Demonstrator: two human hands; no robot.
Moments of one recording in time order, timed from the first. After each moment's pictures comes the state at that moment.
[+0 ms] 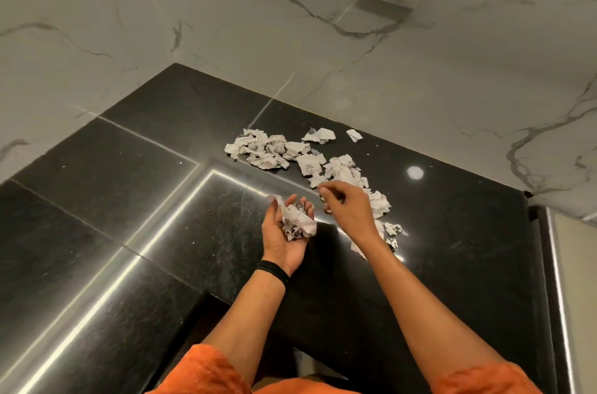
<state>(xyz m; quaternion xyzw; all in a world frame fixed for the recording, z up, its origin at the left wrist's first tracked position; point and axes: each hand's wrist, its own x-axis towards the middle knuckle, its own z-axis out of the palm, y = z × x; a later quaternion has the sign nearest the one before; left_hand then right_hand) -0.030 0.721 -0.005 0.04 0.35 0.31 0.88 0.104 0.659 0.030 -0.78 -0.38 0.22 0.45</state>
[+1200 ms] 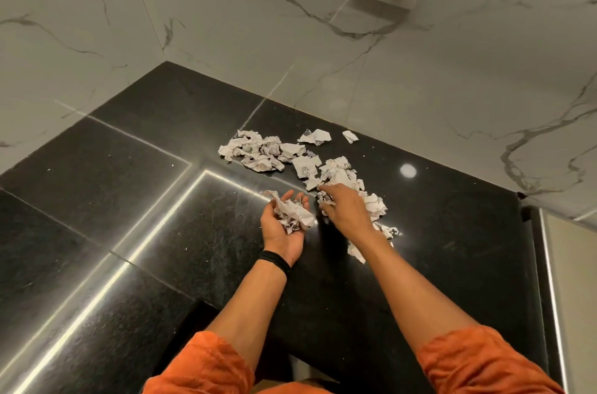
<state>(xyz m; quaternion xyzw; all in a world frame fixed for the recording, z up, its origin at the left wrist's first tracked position) -0.003 0.740 -0.008 -0.03 0.36 0.35 0.86 0.131 0.675 0.005 -0.84 -0.48 0.15 0.19</state>
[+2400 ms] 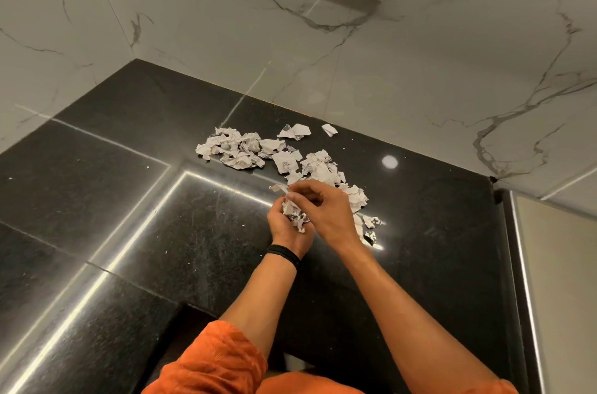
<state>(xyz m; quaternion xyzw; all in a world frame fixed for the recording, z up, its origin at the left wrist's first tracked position) 0.029 0.711 -0.012 0.00 0.32 0.28 0.90 0.077 0.647 0.056 -0.73 -0.37 0.22 0.52</state>
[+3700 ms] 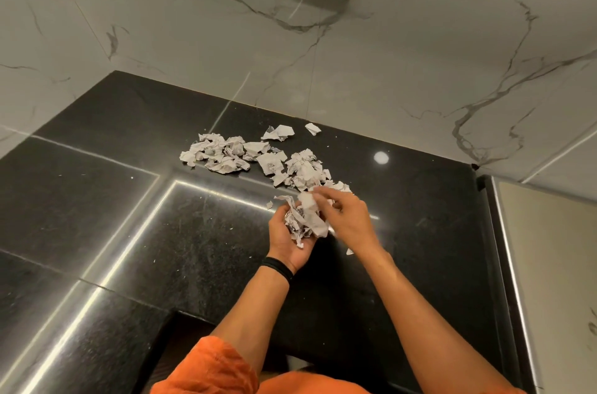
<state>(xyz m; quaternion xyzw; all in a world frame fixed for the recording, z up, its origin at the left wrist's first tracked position) 0.025 0.682 -0.001 0.07 0.31 0.19 0.93 0.120 0.593 0.040 -0.81 -0.36 0.17 0.43</state>
